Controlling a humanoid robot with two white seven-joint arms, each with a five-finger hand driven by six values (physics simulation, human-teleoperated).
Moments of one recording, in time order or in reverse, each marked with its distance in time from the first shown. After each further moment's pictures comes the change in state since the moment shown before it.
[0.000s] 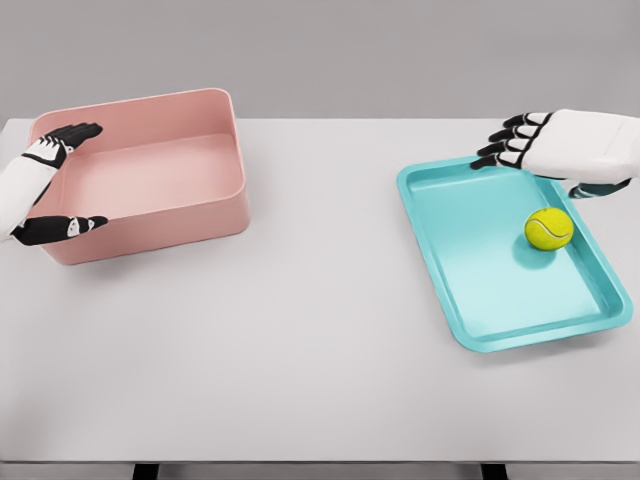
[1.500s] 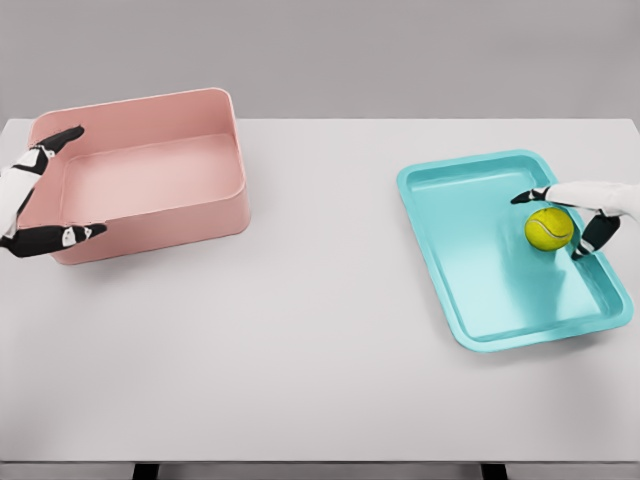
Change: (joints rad) left arm 0.112 0.018 0.004 -0.070 0.210 0.000 0.014; right arm -0.002 0.161 0.239 0.519 -0.237 0.274 0.000
